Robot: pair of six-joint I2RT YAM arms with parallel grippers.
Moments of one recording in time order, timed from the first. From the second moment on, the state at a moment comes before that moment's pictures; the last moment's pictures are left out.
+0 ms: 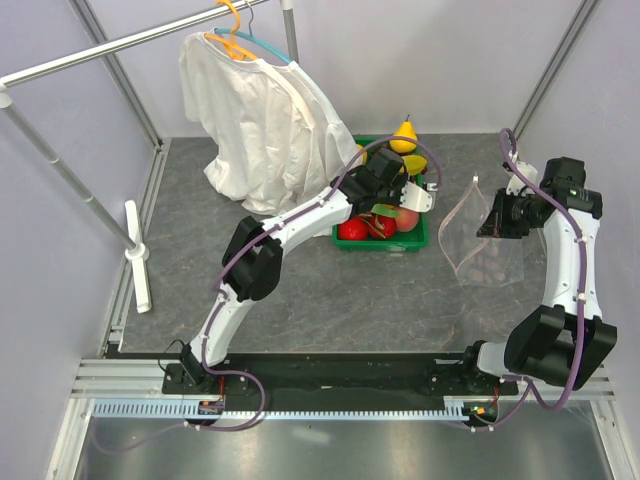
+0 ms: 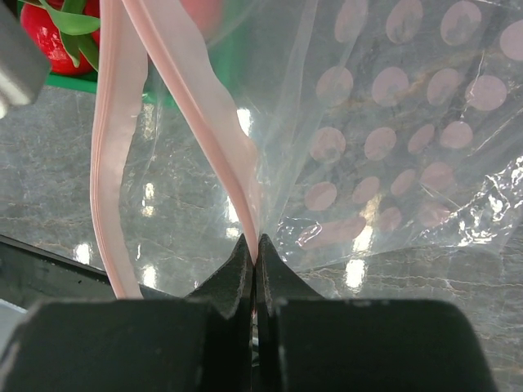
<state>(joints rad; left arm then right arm) -0.84 2.30 2.07 -0.39 -0.06 1.13 -0.36 1.34 1.32 -1.09 -0.53 -0.24</state>
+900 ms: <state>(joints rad) -0.82 1.93 2.17 -0.38 0.35 0.01 -0.36 1.36 1.30 -0.99 -0.83 0.00</state>
